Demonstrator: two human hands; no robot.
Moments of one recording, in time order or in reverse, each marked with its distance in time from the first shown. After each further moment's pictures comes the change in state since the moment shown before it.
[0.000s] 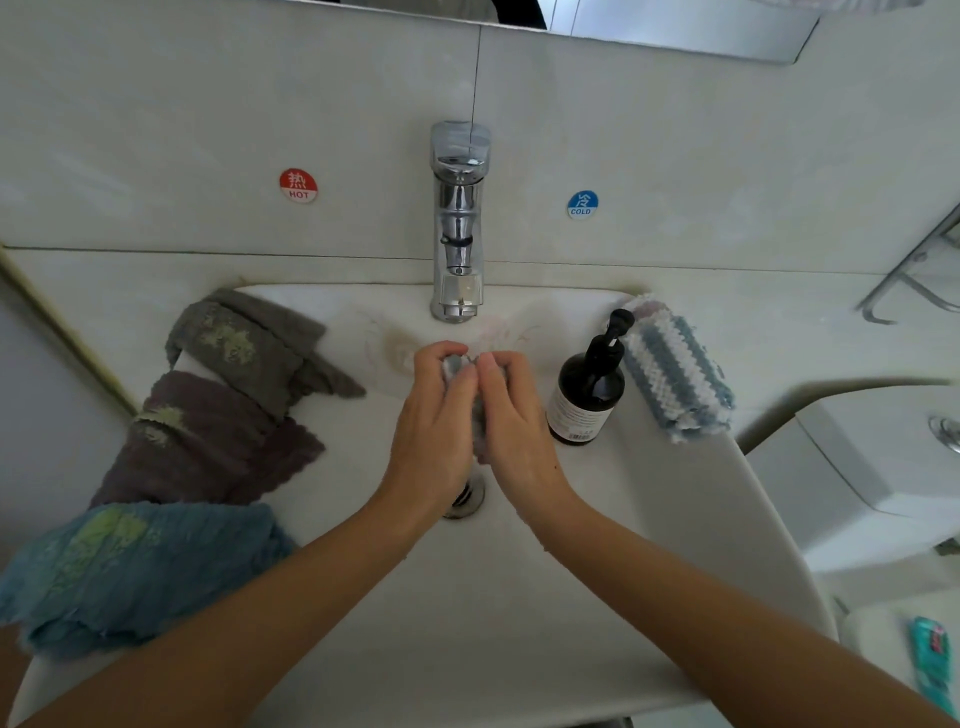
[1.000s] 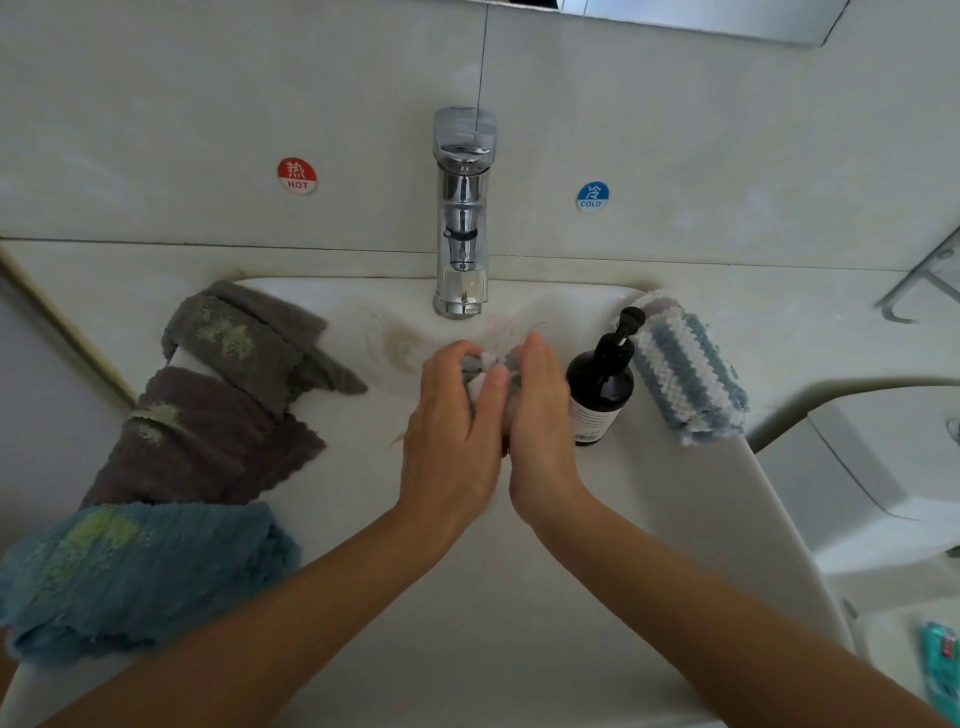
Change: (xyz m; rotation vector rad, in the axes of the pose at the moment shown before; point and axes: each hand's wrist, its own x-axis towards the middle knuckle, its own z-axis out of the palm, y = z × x) left_hand -0.002 -0.015 0.011 0.250 0.055 0.234; right_hand 0.008 -0.002 0.001 0.232 0.140 0.110
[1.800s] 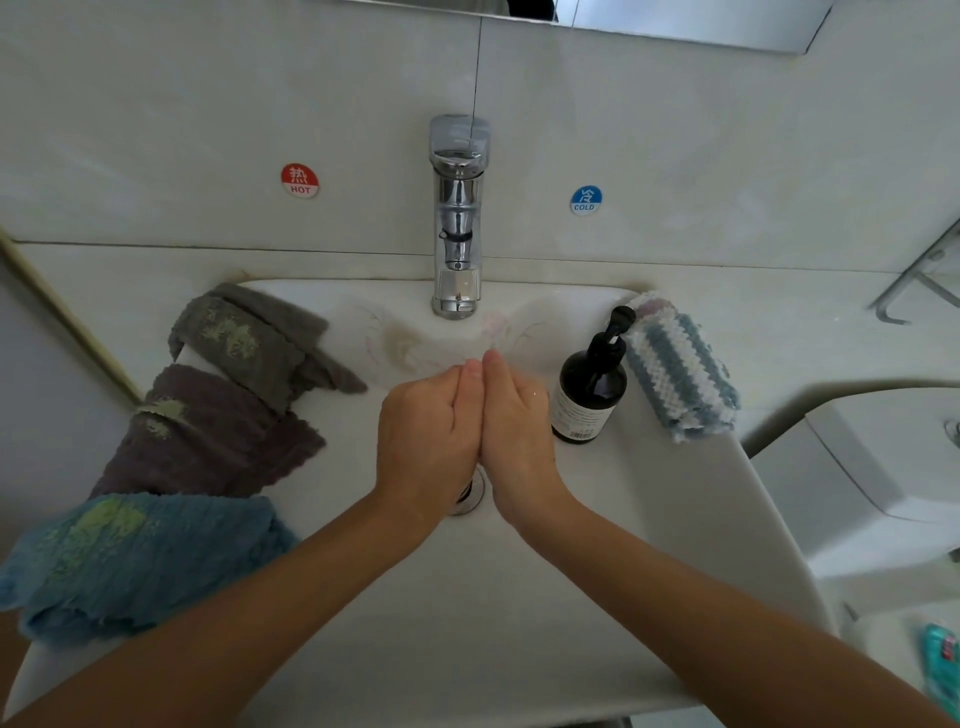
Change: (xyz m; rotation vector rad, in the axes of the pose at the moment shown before) left_hand 0.001 0.005 -0.013 0.082 0.097 0.182; right_hand -0.011 -0.003 0.006 -0.122 -0.072 -0.075
